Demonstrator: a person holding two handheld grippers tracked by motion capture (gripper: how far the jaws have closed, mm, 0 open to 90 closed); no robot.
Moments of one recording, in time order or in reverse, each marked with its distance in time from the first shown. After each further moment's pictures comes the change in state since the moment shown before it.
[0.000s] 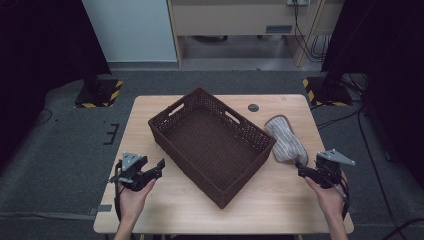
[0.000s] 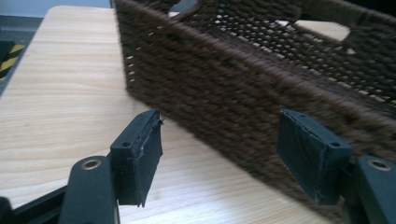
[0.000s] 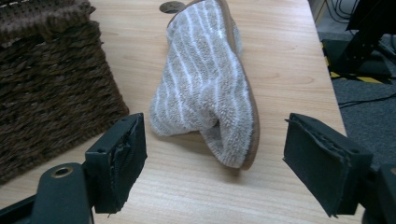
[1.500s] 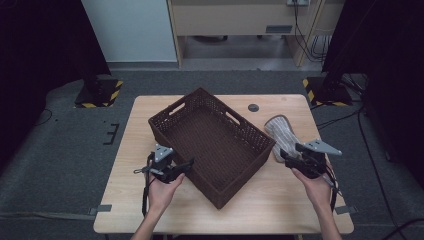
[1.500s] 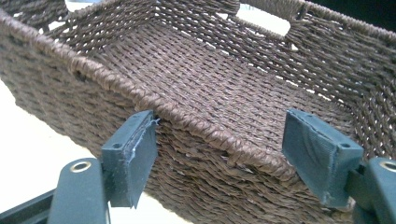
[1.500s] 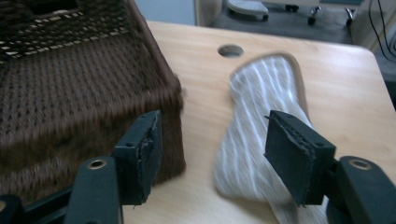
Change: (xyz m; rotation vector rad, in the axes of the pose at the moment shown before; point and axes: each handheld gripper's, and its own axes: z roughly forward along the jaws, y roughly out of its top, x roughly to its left) left arm -0.055 0.009 0.041 0.051 -0.120 0.028; right arm 0.036 0.034 0.010 -0.097 0.161 -0.067
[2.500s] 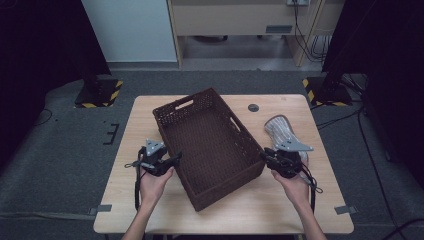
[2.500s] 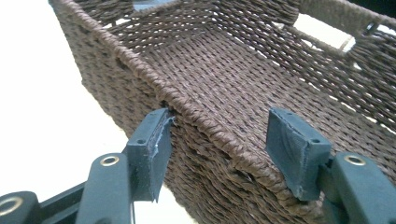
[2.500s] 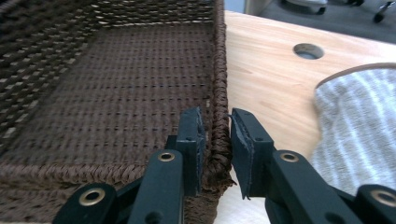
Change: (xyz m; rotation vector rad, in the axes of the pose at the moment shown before) left arm 0.029 0.010 0.001 0.004 0.082 0.036; right arm 0.057 0.010 0.019 0.059 0.162 -0.084
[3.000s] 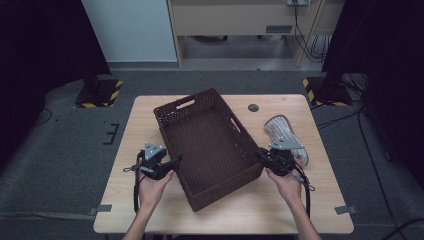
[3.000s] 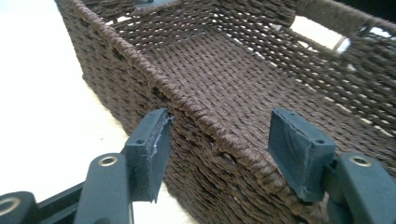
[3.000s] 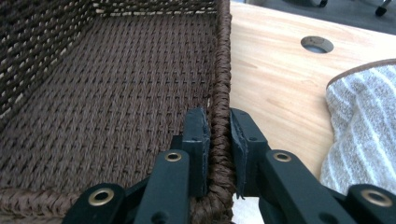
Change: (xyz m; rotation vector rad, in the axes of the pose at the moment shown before) left arm -0.005 -0.006 -0.006 -0.017 0.002 0.013; right arm 0.005 -0.001 0.021 0.032 -0.013 -0.013
